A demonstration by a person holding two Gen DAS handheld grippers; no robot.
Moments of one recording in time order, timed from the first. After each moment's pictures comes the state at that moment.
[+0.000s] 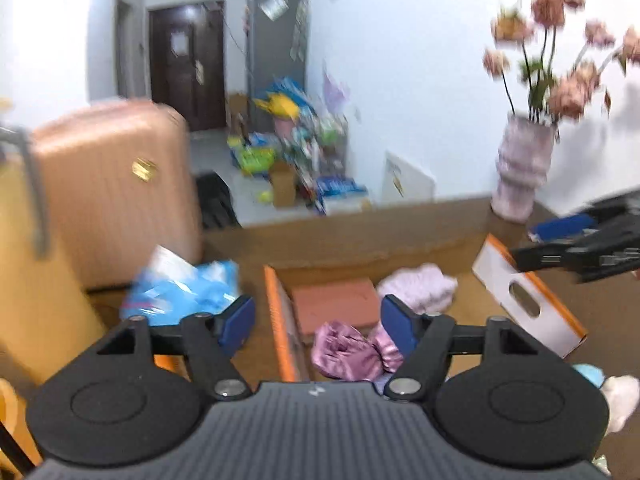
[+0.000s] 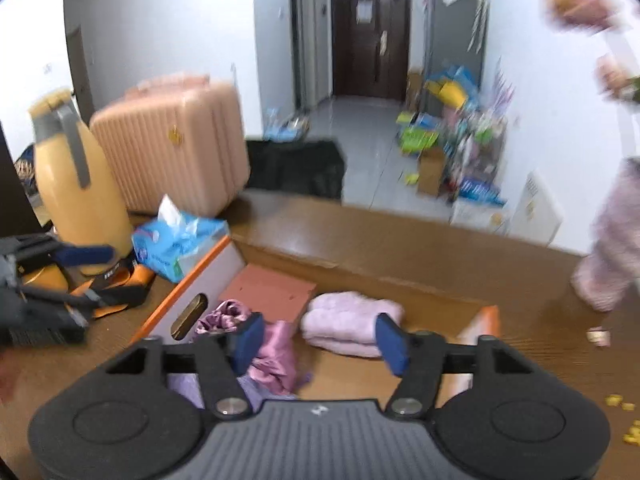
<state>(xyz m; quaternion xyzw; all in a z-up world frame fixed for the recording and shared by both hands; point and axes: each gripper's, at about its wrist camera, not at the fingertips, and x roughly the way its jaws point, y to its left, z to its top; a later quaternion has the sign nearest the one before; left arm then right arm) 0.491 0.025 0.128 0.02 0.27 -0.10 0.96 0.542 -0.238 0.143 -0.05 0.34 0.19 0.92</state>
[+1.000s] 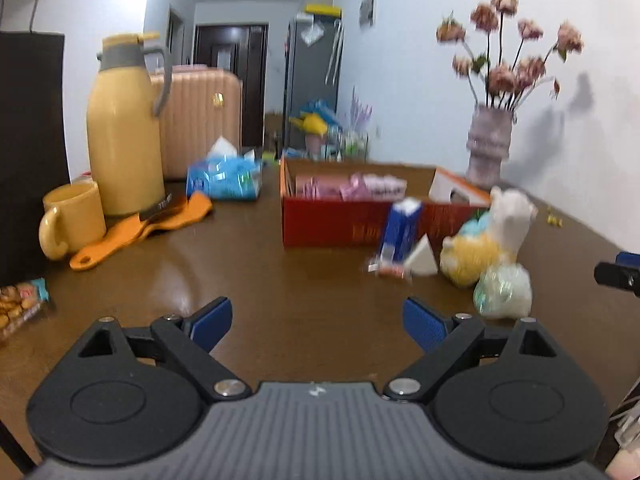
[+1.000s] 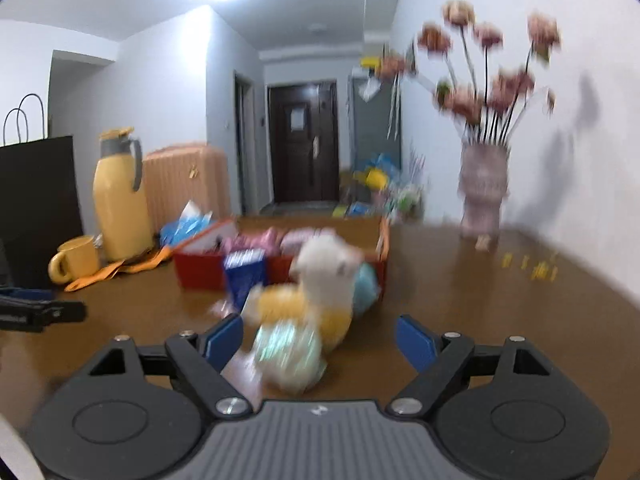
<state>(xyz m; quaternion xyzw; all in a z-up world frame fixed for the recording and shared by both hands) 0.216 0.007 0.031 -0.01 0.24 -0.05 0.97 0.203 -0.317 0.033 0.01 0.19 0.11 0.97</state>
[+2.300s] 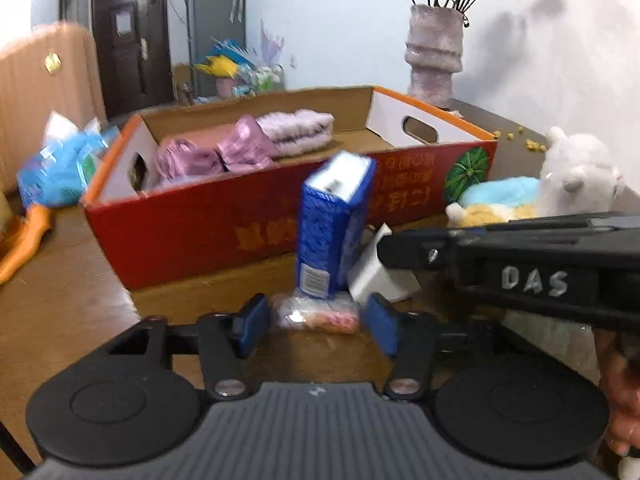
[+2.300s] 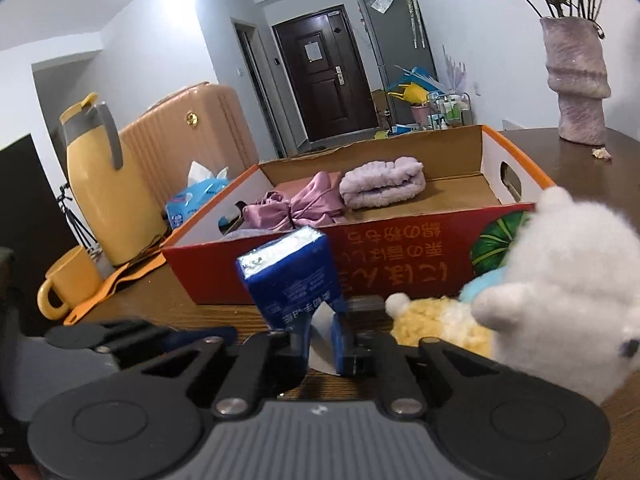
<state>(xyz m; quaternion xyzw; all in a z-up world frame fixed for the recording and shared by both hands) 0.398 -0.070 -0.024 0.05 0.33 -0.19 0.92 0.395 -0.235 -0.013 0.11 0.30 0.17 0.93</state>
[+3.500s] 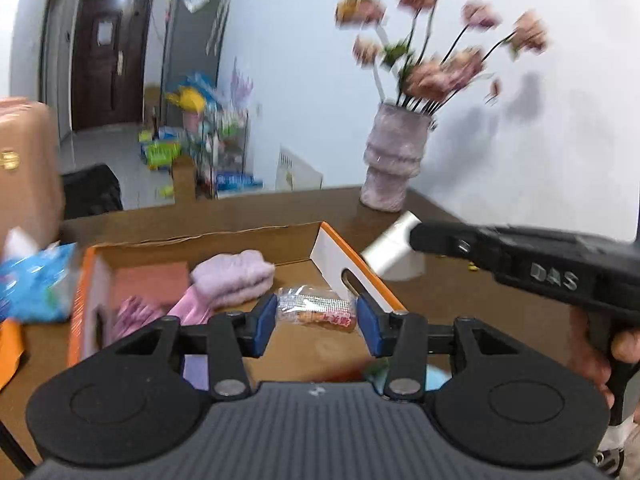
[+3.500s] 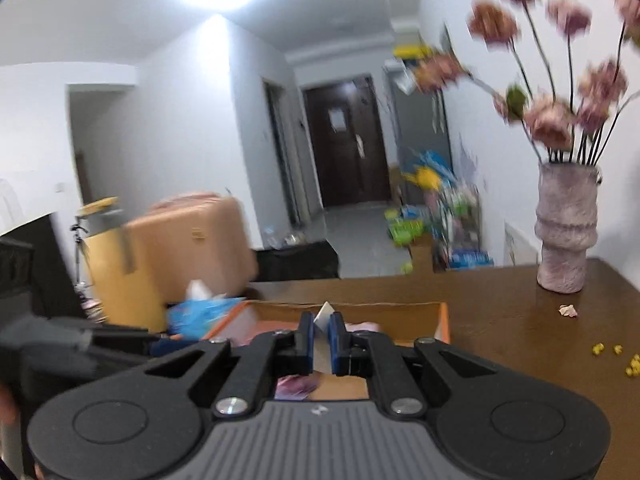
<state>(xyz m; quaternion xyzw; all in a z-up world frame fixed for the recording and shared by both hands) 0.480 -0.118 0.117 -0.01 0.31 -0.24 0.92 0.446 -0.319 0.128 0.07 0.21 0.18 0.96</state>
